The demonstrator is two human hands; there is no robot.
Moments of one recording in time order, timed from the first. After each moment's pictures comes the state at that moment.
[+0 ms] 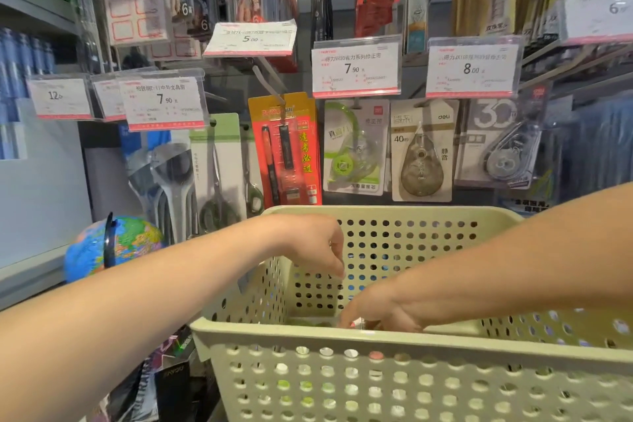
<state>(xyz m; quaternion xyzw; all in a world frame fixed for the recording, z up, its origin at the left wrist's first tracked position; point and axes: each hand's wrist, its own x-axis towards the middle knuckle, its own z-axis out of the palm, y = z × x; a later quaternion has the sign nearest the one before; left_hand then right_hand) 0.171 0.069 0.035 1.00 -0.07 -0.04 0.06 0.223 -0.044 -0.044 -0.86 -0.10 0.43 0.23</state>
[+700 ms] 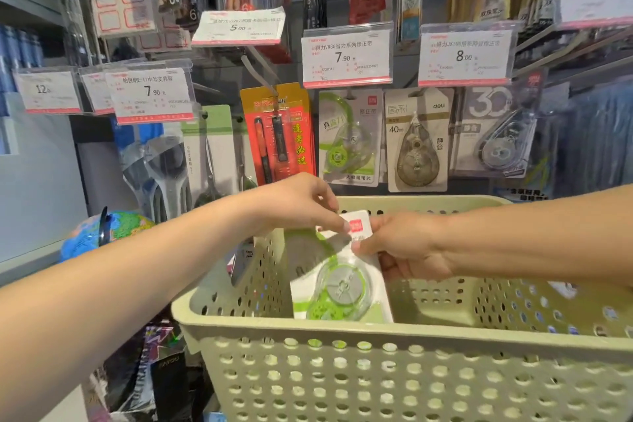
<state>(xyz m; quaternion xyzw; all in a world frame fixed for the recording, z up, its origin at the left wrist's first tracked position) 0.168 0.077 0.049 0.94 -0.04 0.07 0.32 0.203 -0.078 0.012 -0.78 -0.19 0.26 0.53</state>
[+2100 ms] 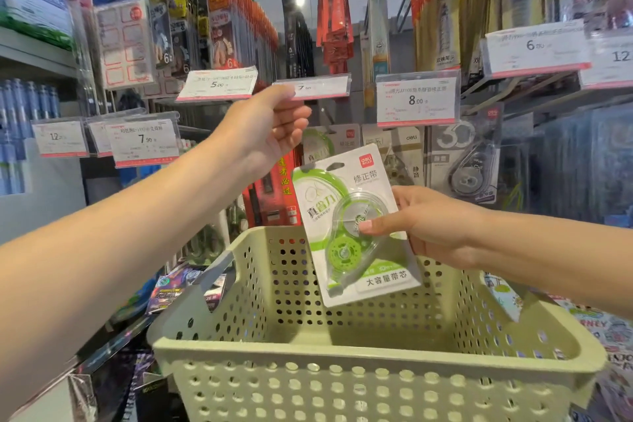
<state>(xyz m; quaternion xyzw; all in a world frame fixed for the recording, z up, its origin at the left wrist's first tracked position) 0.144 0.037 0.143 0.61 -0.05 0.30 0.73 0.202 -0.144 0.056 -0.71 -0.32 0.16 0.61</state>
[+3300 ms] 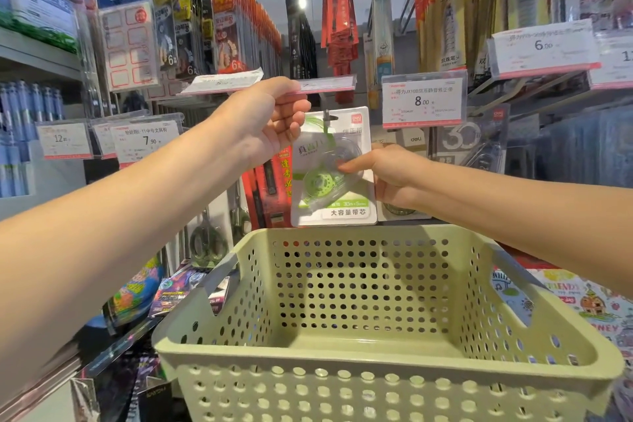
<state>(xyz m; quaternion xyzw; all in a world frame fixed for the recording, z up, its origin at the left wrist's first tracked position) 0.135 0.038 0.156 0.63 -0.02 0.28 0.72 0.247 -0.093 0.103 -0.65 -0.26 0.12 0.71</state>
